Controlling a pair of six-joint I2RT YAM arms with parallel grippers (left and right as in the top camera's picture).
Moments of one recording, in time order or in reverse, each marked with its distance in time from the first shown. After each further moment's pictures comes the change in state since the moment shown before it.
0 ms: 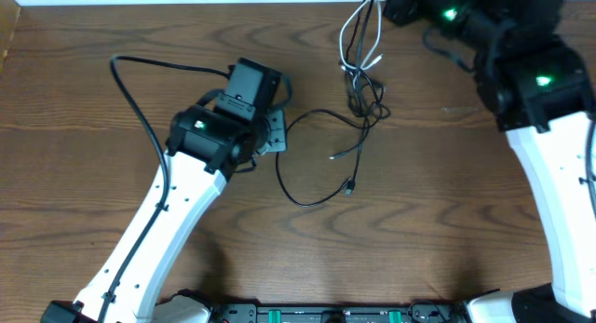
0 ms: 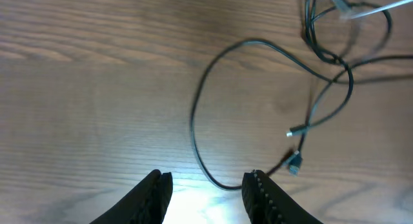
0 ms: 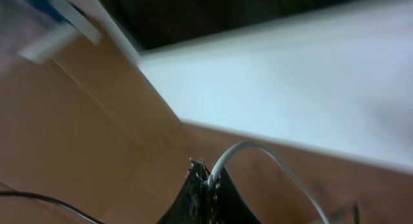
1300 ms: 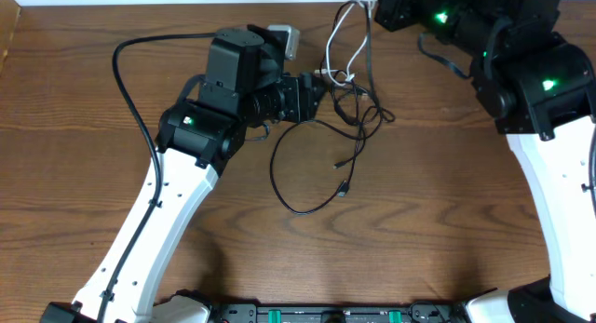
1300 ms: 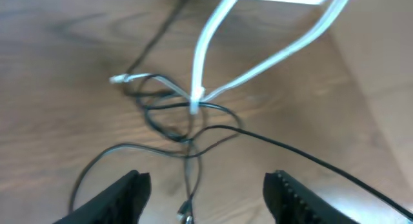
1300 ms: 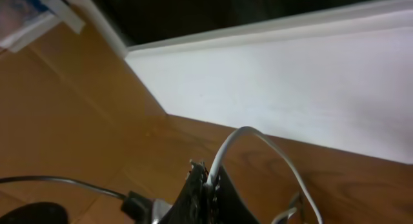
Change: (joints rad) left arm 0.061 -0.001 -0.004 0.421 0.467 0.133; right arm 0.055 0.026 0.113 -0.202 0.112 -0.059
